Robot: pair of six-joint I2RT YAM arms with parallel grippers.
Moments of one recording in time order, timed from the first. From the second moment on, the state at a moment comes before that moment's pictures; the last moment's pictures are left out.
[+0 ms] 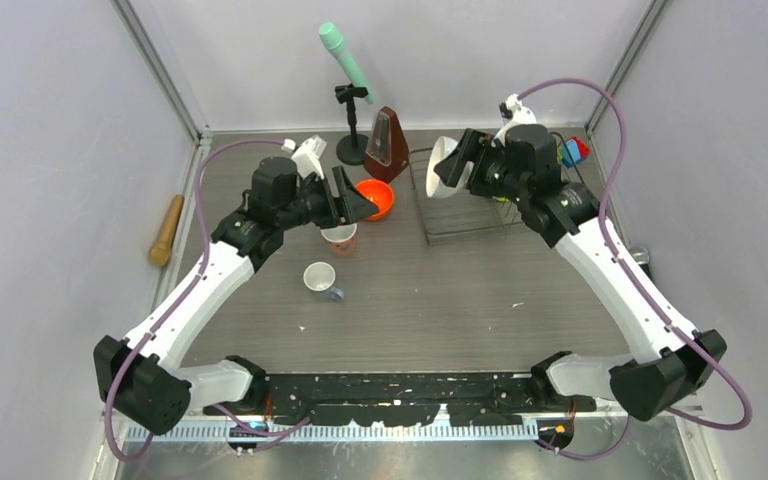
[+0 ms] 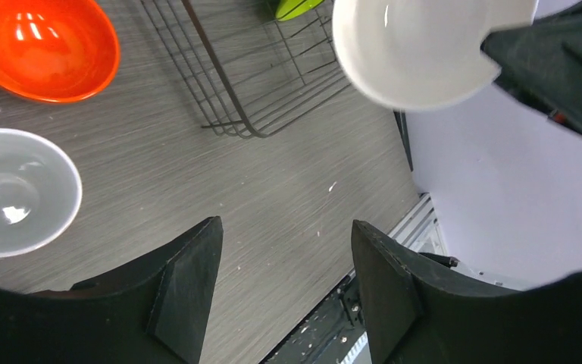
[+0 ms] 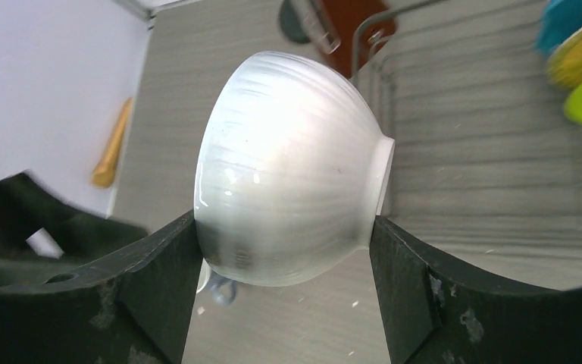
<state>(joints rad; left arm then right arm) -0.47 1.21 1.12 -0.30 0.39 -0.67 0.45 1.24 1.34 -0.50 -0.03 0.59</state>
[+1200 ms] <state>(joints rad) -0.47 1.12 1.10 -0.41 0.33 -0.54 0.43 1.82 1.47 -0.31 0.10 -0.78</state>
